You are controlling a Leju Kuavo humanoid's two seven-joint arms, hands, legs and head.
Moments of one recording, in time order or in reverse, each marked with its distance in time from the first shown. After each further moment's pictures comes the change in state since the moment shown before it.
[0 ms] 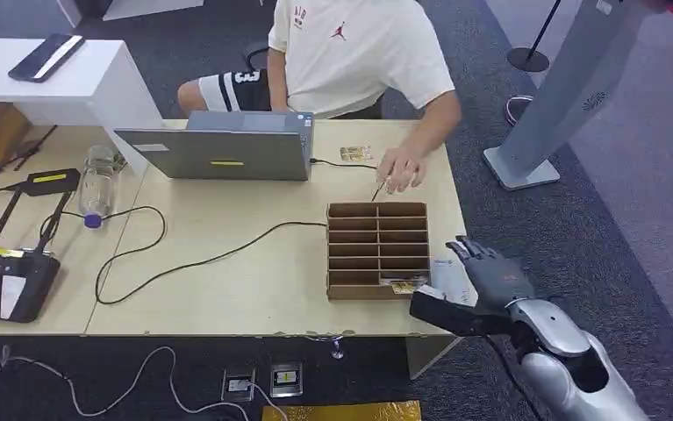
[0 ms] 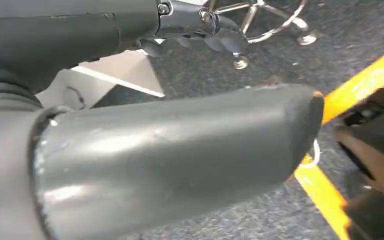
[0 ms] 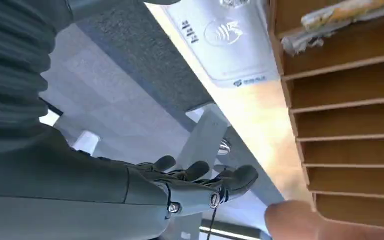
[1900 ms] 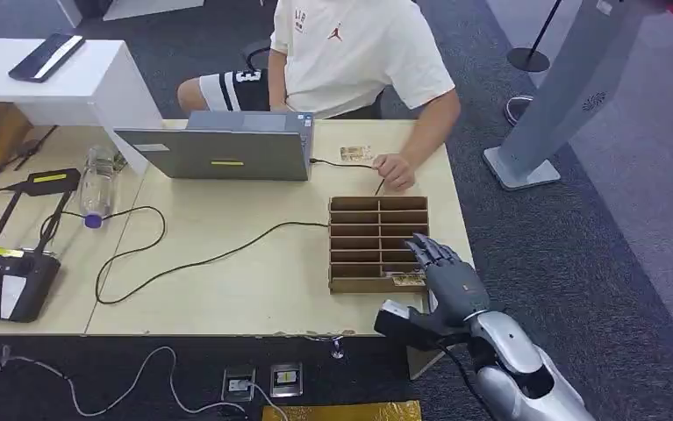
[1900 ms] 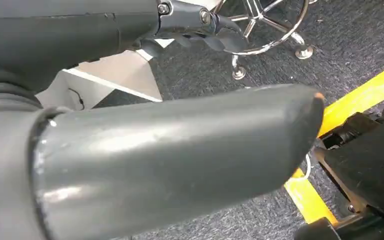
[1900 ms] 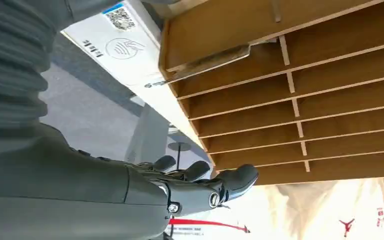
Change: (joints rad) left arm 0.023 -0.029 -0.001 -0.016 0.016 0.034 0.037; right arm -0.029 0.093 0.153 0.173 0.061 -0.378 -0.170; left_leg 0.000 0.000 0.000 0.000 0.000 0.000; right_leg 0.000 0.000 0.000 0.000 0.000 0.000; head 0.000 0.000
